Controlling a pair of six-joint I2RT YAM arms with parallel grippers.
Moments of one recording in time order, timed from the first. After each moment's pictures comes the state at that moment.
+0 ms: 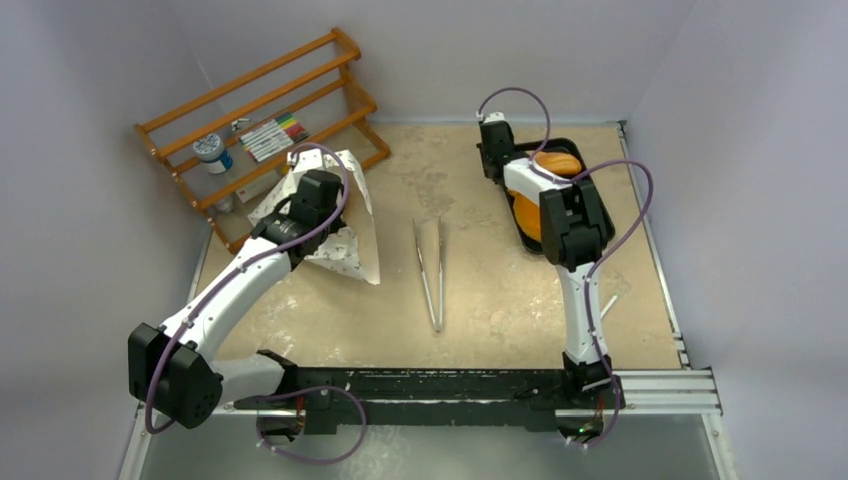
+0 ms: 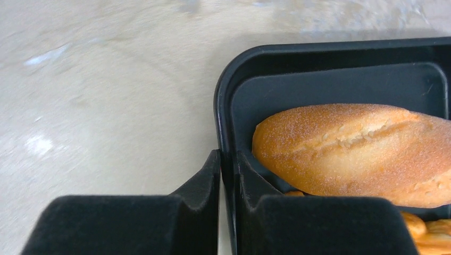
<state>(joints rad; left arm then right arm) -0.44 1.22 1.03 -0.53 -0.46 -0.51 0.29 2.34 1.80 -0.19 0.36 0.01</state>
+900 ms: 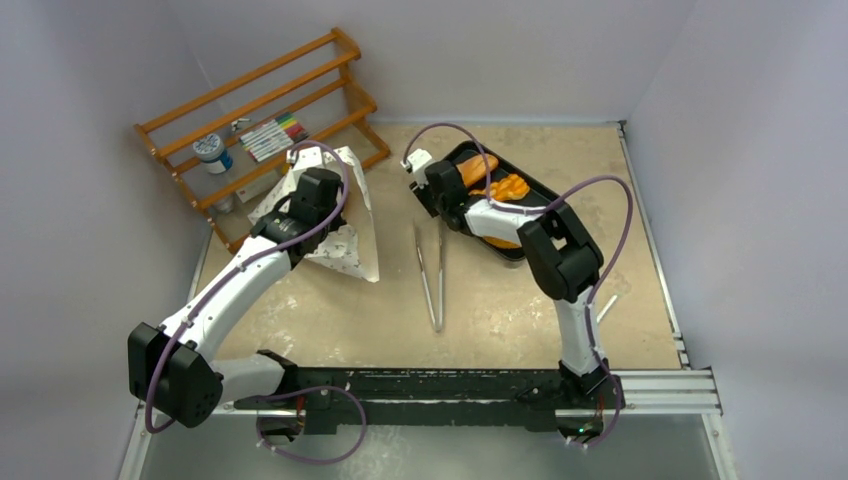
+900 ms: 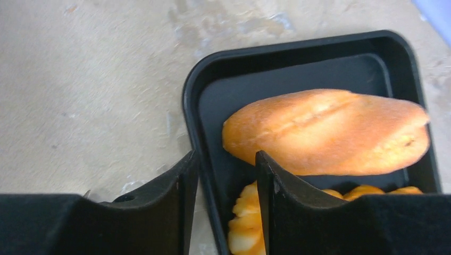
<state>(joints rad) -0.44 1.22 1.04 -0.53 -0.46 -0.51 0.63 2.11 1.39 0.11 0.24 -0.24</state>
